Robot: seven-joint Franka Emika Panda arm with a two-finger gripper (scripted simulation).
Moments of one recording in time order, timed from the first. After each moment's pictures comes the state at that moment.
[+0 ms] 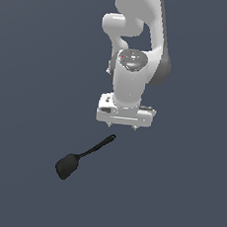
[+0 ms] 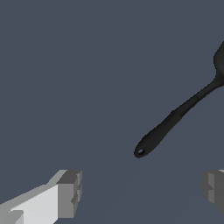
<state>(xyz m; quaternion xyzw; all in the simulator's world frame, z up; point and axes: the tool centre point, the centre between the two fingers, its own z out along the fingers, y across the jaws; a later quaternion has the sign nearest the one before) 0.018 0.041 0.171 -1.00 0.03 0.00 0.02</state>
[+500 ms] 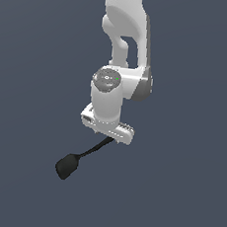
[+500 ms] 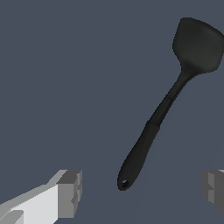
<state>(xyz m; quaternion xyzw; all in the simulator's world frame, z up) 0.047 -0.016 0.129 -0.98 0.18 0.00 0.01</state>
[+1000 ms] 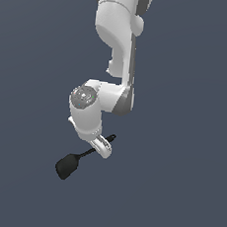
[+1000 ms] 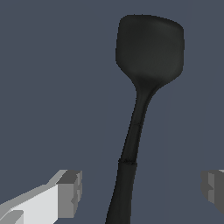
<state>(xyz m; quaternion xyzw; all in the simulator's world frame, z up) 0.067 -0.078 0.084 -0.94 0.33 0.00 0.01</state>
